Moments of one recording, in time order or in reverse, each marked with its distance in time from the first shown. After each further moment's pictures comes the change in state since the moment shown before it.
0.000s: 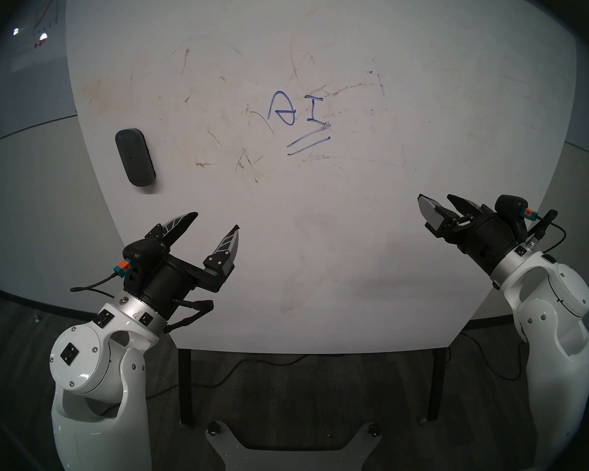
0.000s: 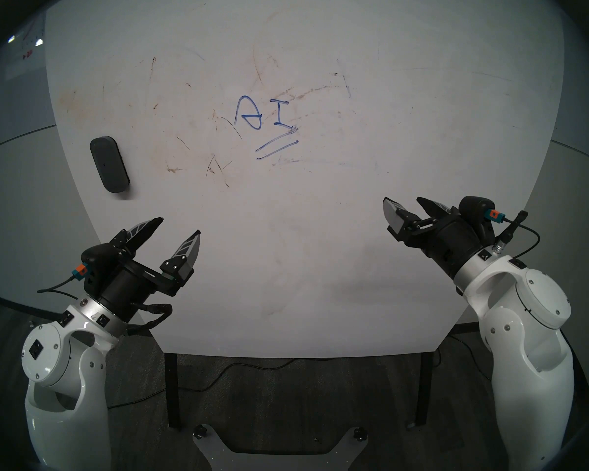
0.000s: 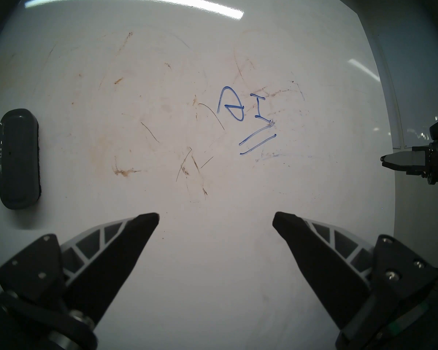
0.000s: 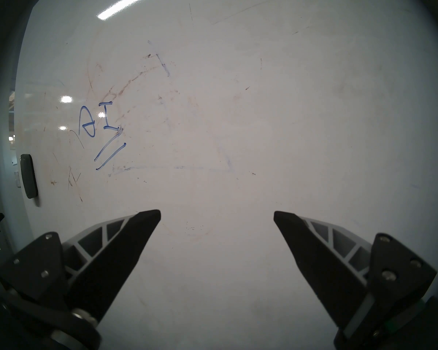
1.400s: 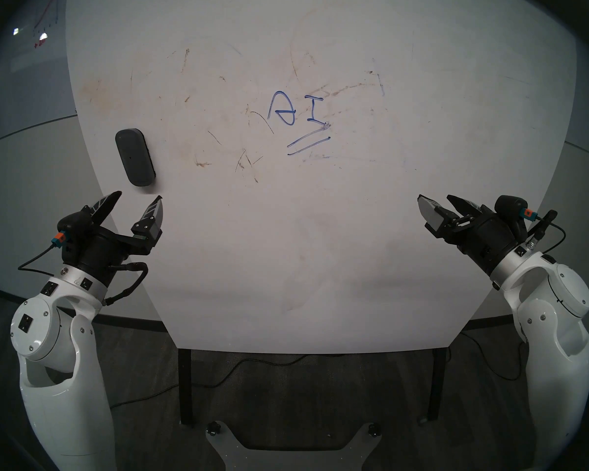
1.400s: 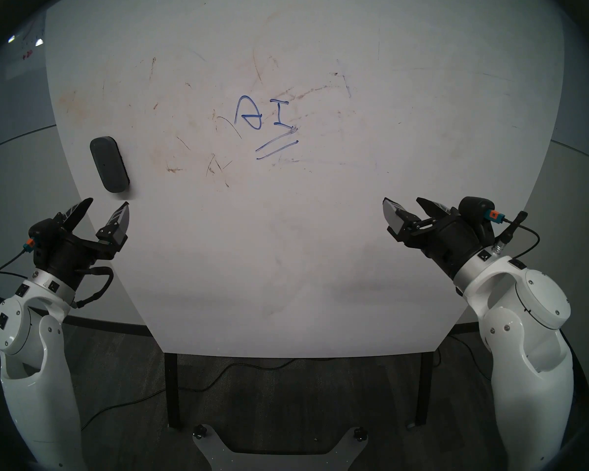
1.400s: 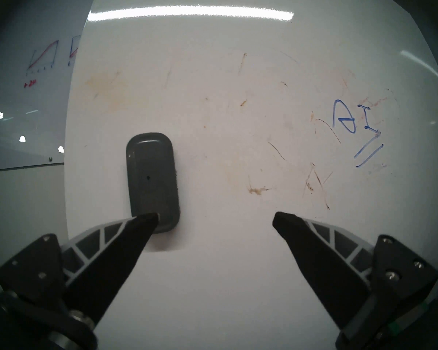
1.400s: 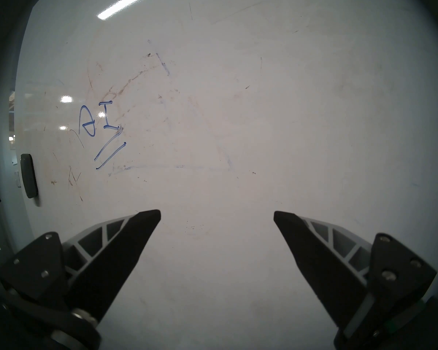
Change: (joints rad) left arm -0.195 0.057 -0.302 0.090 -0.092 0.082 0.076; right arm 0.000 -0.004 0.000 0.001 -0.003 0.003 0.004
